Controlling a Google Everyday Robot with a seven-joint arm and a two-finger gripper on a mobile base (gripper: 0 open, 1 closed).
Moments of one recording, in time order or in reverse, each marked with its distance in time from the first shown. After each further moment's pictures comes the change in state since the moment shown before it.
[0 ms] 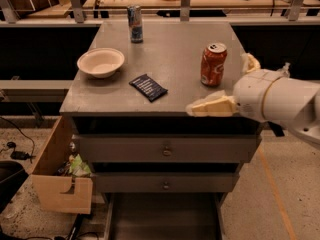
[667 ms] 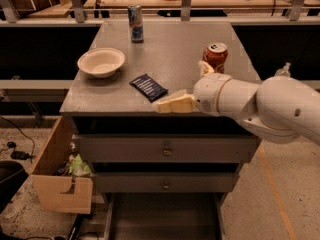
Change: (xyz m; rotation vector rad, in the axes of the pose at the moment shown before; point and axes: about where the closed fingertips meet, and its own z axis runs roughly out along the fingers) arm -0.006 0.045 0.094 -0.176 -0.121 0.122
